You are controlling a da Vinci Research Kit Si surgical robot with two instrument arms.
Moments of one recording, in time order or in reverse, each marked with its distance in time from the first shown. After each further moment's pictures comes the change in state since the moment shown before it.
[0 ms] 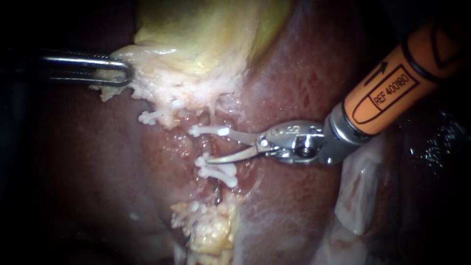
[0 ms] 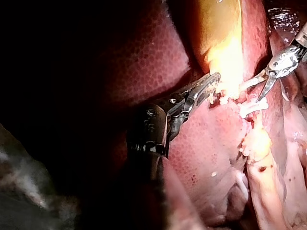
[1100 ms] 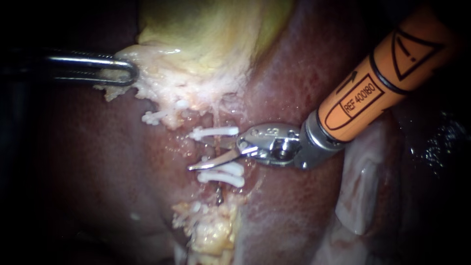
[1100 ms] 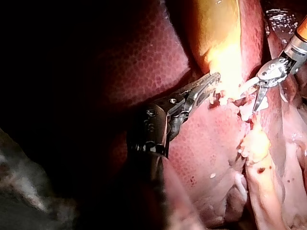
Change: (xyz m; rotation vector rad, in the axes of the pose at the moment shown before) right arm 0.000 0.000 0.003 0.178 0.073 0.002; left arm 0.000 0.000 0.001 0.004 0.002 0.004
